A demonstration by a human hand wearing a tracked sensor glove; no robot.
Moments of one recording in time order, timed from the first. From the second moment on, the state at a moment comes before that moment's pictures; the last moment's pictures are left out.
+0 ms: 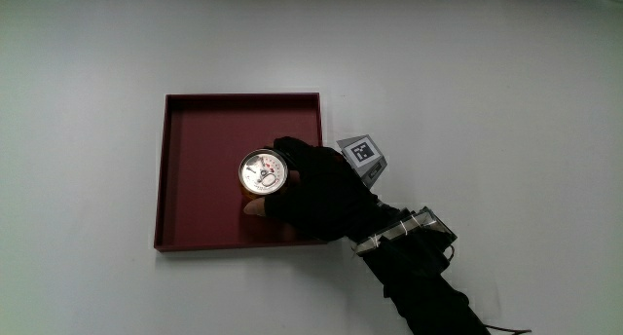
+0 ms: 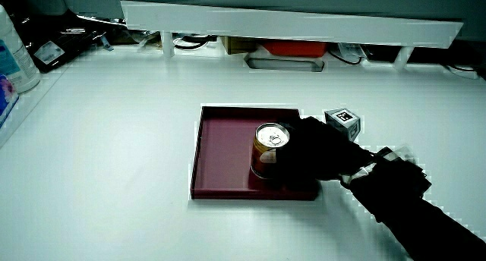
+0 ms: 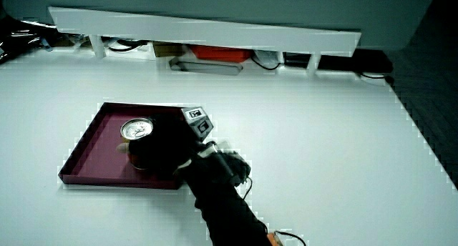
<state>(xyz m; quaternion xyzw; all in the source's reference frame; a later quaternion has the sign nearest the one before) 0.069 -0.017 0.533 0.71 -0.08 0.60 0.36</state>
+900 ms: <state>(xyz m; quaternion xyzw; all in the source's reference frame) 0.112 -0.031 0.469 0.69 -0.11 0.65 0.30</state>
